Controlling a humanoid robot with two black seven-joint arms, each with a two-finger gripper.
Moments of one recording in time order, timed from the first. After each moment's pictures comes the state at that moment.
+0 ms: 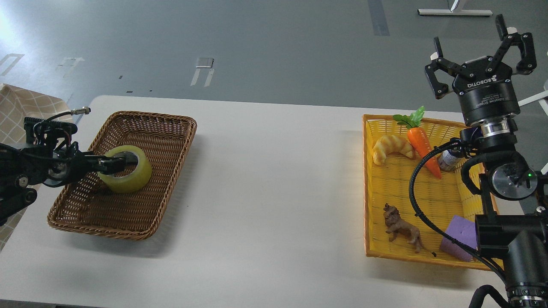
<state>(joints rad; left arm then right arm) -0.72 0.93 -0.31 -1.08 1.61 -0.24 -0.08 0.45 0.00 1.71 1.14 -0.24 0.48 -0.12</state>
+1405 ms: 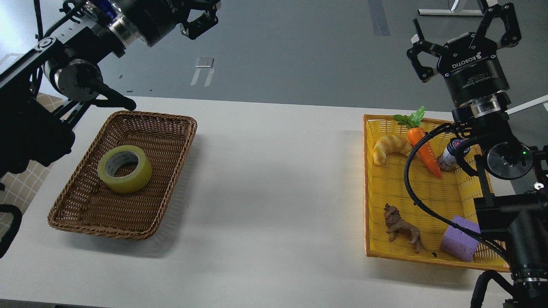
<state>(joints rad) -0.84 0.51 -0.95 -1.19 0.24 -0.47 -0.17 0.56 -0.07 1.59 1.09 -0.26 0.48 -0.13</state>
